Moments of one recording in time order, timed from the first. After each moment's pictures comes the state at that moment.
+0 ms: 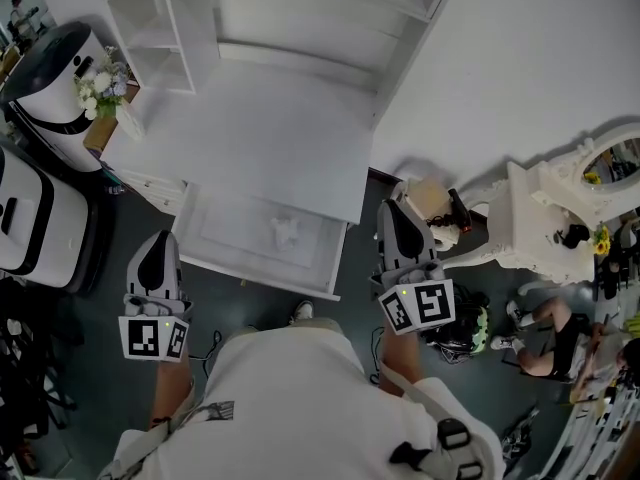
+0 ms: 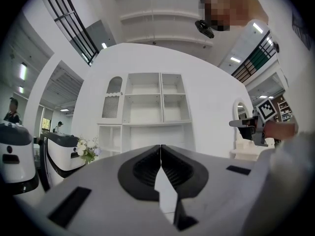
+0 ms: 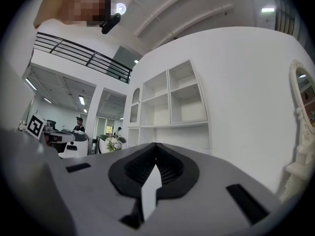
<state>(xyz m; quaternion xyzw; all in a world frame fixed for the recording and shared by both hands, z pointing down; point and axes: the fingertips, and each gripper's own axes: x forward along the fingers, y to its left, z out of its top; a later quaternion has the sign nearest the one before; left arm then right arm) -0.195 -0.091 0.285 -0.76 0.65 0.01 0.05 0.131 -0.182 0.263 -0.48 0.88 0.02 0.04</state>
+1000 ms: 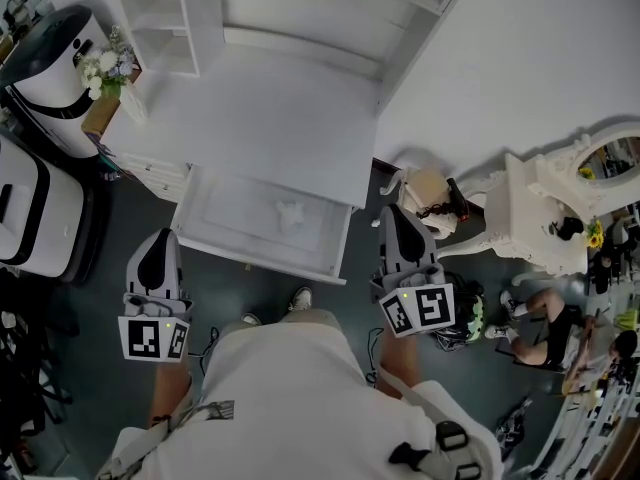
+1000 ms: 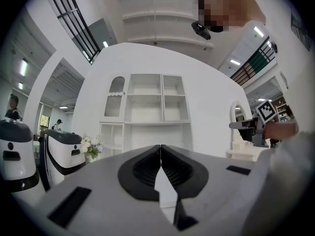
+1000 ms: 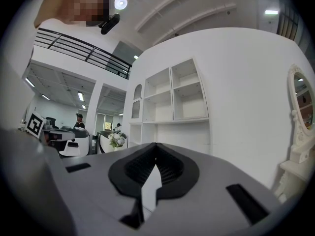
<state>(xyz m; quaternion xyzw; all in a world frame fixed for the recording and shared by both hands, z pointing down) -0.221 -0.057 0.296 -0.77 0.64 0.01 0.05 0.106 -0.141 0.277 -0.49 0.87 0.01 0.02</state>
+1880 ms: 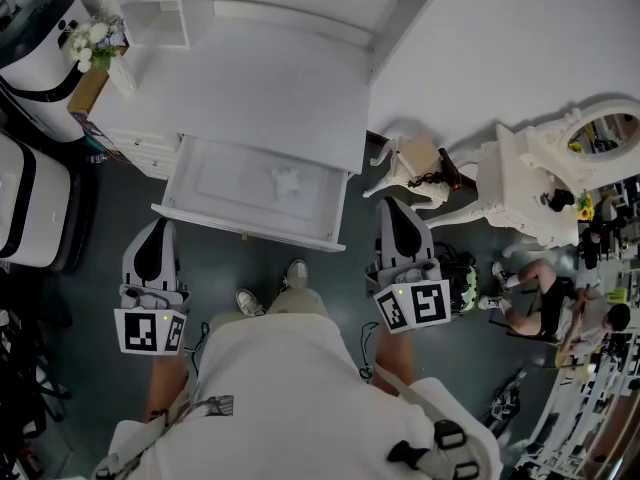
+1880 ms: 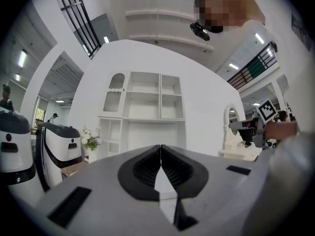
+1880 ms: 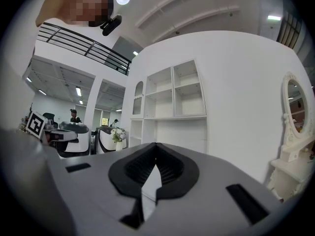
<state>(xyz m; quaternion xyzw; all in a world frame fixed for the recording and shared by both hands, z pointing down) -0.232 -0.017 0.325 -0.79 0.62 0.02 0.03 0.088 -0.079 0.298 -0.51 0.86 0.01 0.00</state>
